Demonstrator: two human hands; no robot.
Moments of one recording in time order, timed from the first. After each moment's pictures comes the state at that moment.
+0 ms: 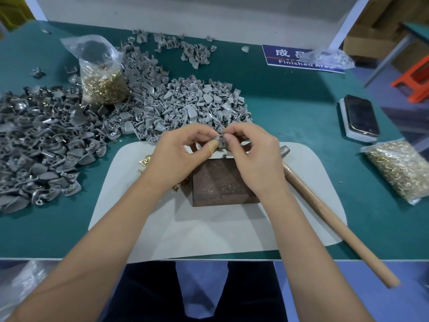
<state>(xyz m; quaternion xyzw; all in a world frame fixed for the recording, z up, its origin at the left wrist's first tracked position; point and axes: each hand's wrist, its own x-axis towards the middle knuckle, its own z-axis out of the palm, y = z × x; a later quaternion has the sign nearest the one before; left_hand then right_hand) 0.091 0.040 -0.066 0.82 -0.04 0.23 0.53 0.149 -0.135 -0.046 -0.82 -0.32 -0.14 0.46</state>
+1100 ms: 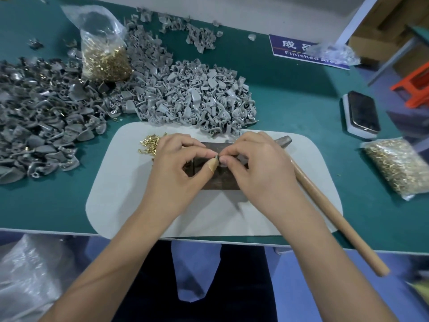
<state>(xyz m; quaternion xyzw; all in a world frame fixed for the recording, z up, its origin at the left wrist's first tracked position) 0.023 -0.001 -0.073 0.85 0.08 0.28 0.44 0.100 -0.154 -0.024 -0.90 -0.35 -0.05 0.27</state>
